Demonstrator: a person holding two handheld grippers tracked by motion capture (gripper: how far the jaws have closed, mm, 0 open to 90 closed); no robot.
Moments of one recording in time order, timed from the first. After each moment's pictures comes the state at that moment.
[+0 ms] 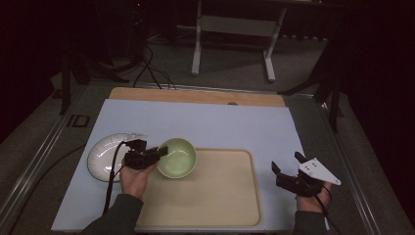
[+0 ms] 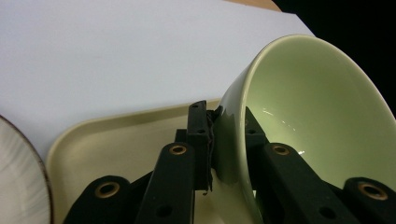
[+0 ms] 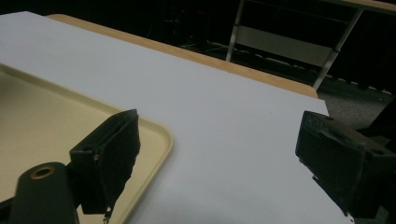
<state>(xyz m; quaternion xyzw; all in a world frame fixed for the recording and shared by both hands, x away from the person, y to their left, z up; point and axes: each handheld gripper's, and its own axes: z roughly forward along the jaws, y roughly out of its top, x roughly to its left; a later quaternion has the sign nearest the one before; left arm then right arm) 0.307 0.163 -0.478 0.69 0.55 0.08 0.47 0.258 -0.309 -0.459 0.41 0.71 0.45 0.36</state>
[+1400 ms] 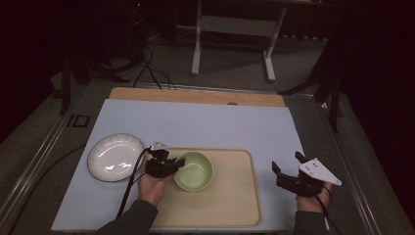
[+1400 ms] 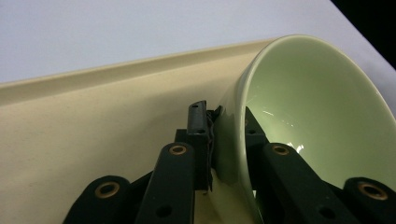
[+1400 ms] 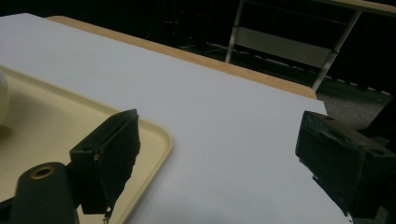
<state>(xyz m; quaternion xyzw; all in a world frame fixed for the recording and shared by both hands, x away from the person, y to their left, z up) 0.304 0.110 -0.504 0.74 0.52 0.06 0.43 0.258 -0.309 -0.458 0.41 0.71 0.45 0.36</state>
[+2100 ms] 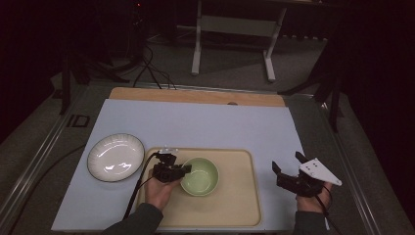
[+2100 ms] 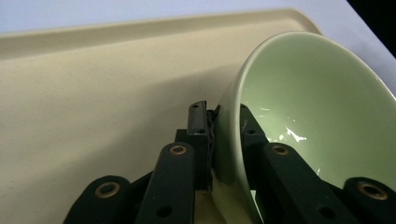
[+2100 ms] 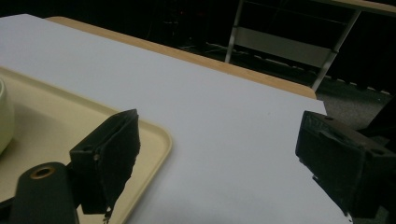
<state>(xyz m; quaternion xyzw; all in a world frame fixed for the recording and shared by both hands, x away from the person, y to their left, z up) 0.301 0.093 -0.518 0.75 0.52 0.02 0.42 0.258 -0.310 -0.458 0.41 0.71 0.45 0.36</state>
